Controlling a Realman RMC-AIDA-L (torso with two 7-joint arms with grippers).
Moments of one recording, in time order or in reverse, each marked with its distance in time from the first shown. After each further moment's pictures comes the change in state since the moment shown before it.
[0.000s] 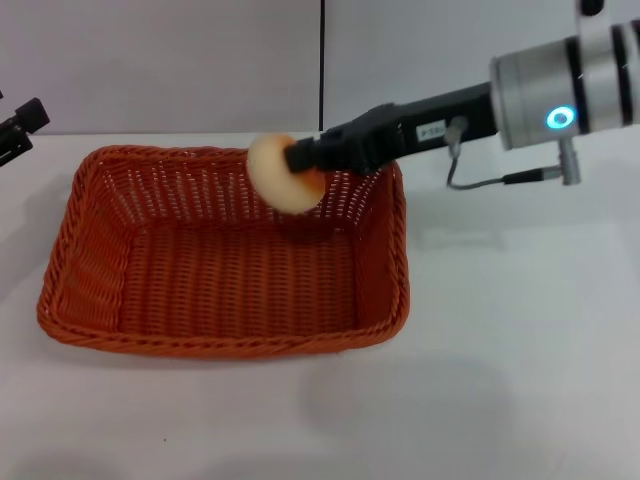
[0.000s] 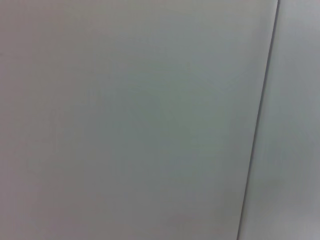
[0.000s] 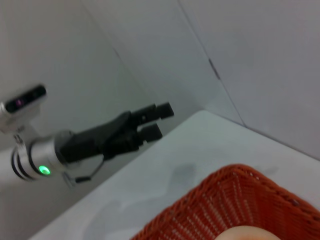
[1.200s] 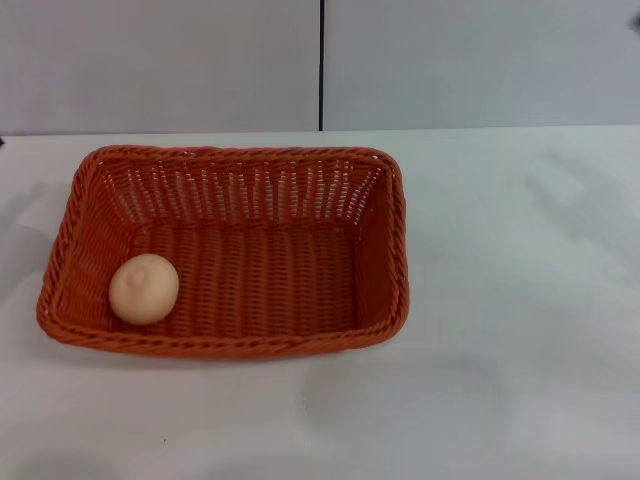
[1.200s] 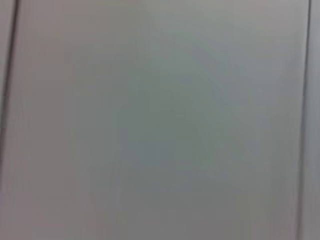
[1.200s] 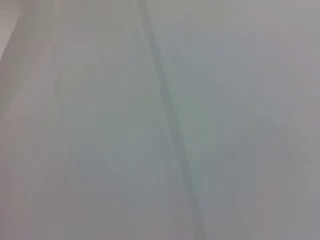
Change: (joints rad) left arm 0.008 -0.001 -0.164 -0.338 -0.121 0.065 0.385; right arm -0.541 0.000 0.197 0.256 0.919 -0.251 -1.011
